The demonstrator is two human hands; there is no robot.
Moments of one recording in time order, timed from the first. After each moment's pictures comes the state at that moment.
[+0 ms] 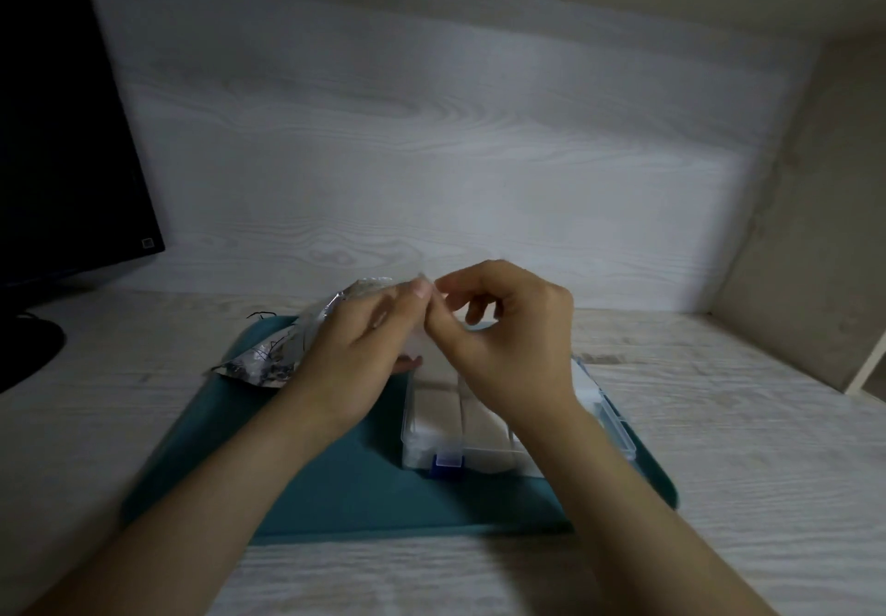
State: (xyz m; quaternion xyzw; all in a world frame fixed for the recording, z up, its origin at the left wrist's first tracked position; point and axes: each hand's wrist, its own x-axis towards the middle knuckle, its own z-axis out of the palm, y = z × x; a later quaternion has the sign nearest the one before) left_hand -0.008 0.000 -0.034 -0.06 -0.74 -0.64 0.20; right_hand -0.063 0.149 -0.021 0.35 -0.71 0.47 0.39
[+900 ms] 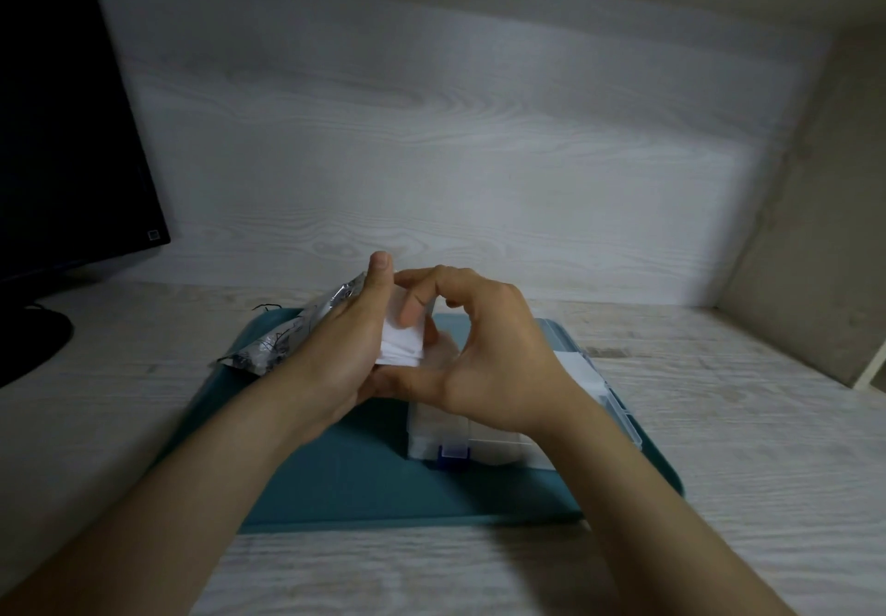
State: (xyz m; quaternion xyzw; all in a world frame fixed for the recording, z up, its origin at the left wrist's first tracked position) left_hand -0.003 -0.002 -0.020 0.03 -0.67 -0.73 0.10; right_hand -0.055 0.149 -0.017 0.49 -0.73 0.44 0.18
